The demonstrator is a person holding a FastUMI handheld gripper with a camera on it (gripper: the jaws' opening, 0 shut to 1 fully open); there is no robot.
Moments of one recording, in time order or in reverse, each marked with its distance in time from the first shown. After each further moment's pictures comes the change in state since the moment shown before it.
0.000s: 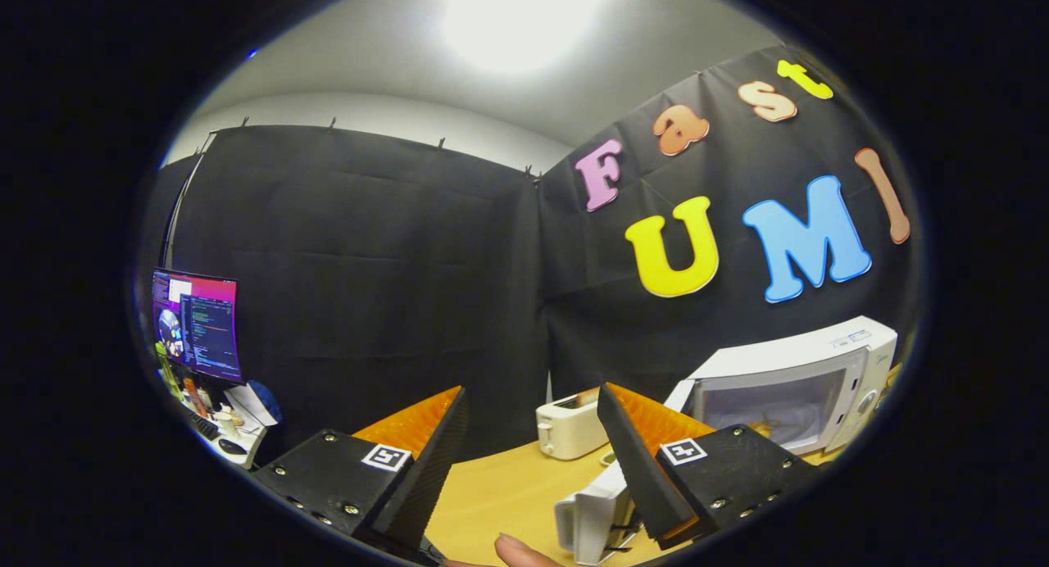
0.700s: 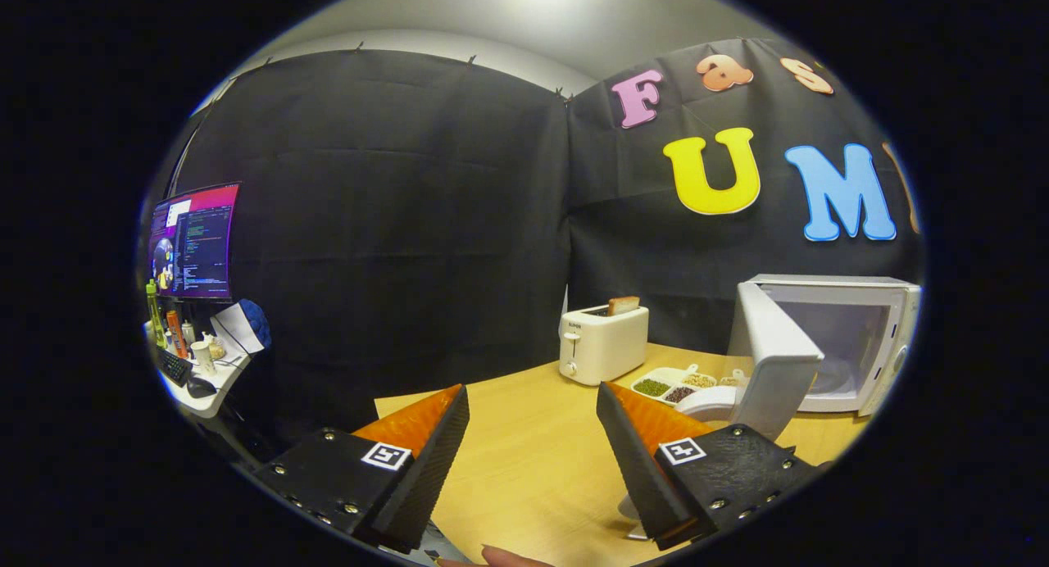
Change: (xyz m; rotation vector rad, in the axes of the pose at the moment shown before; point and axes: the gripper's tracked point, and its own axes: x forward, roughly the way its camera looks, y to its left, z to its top) arm 0.036 0.022 -0.152 -0.075 0.269 -0.005
